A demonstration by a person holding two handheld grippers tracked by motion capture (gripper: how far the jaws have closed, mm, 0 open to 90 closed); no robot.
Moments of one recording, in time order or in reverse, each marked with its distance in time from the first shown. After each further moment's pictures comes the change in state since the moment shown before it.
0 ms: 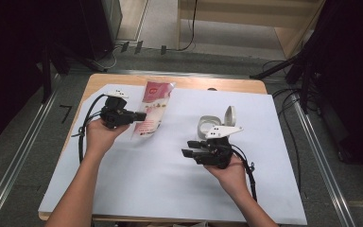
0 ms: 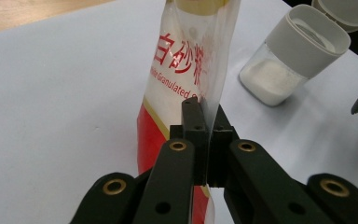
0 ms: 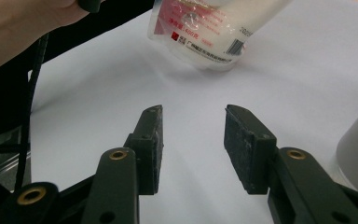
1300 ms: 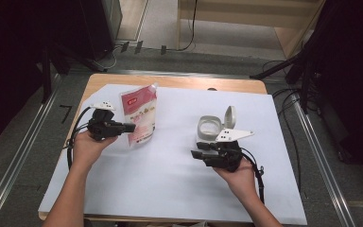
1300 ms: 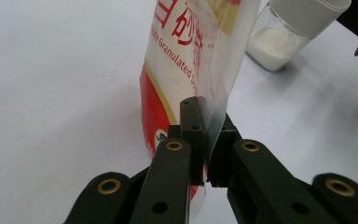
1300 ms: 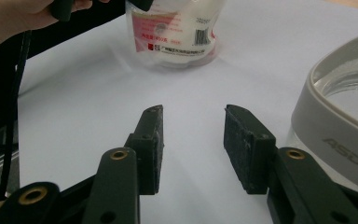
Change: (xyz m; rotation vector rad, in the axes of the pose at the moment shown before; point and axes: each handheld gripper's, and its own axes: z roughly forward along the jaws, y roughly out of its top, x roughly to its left) left arm 0.009 -0.040 -0.021 0.014 -0.006 -0.021; right arm -0.007 -0.013 -0.020 -0.014 -0.044 -0.008
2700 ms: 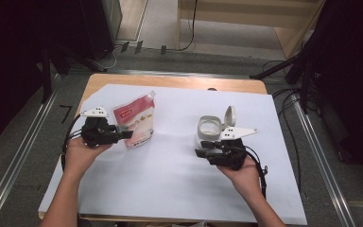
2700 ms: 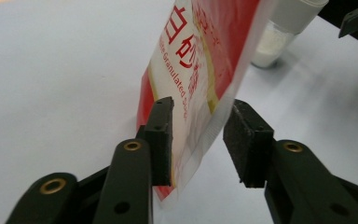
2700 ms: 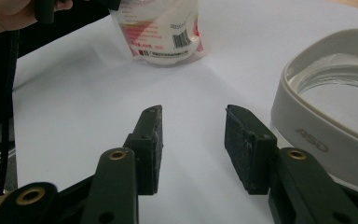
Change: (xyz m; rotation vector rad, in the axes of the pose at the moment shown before) left arm -0.009 -0.017 -0.017 -0.067 0.008 0.052; right arm -0.006 0.003 -0.010 0.022 -0.018 0.006
